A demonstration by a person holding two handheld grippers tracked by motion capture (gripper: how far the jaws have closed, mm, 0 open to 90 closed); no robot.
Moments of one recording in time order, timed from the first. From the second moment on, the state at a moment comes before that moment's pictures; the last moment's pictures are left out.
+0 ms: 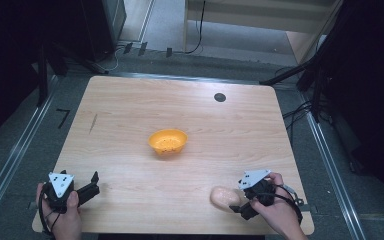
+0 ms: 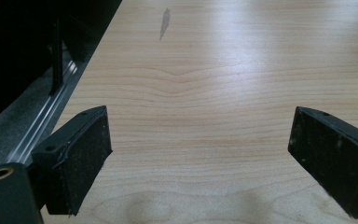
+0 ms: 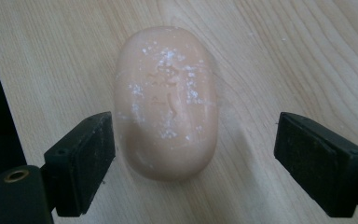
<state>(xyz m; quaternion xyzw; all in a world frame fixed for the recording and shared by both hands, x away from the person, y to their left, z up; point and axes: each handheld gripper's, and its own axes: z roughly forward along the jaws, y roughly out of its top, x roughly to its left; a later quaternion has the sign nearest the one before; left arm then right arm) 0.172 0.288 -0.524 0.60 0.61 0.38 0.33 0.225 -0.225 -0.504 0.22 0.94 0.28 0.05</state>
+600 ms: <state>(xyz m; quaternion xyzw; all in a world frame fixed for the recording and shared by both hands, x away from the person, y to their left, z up) 0.172 0.288 -0.524 0.61 0.61 0.38 0.33 0.225 -0.206 -0.512 0.21 0.94 0.26 0.04</state>
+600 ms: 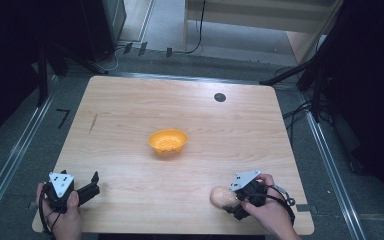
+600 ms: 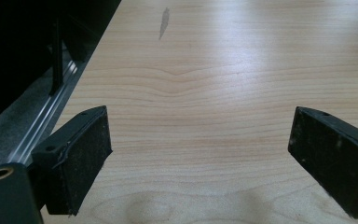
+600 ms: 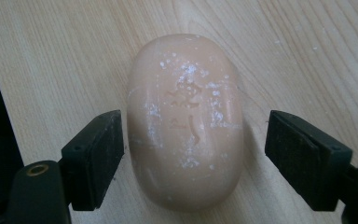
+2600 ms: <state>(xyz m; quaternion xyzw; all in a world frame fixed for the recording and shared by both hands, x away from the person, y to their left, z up) 0.173 0.289 -0.524 0.61 0.61 0.38 0.33 0.245 -0.185 -0.495 0.14 0.96 0.24 0.05</state>
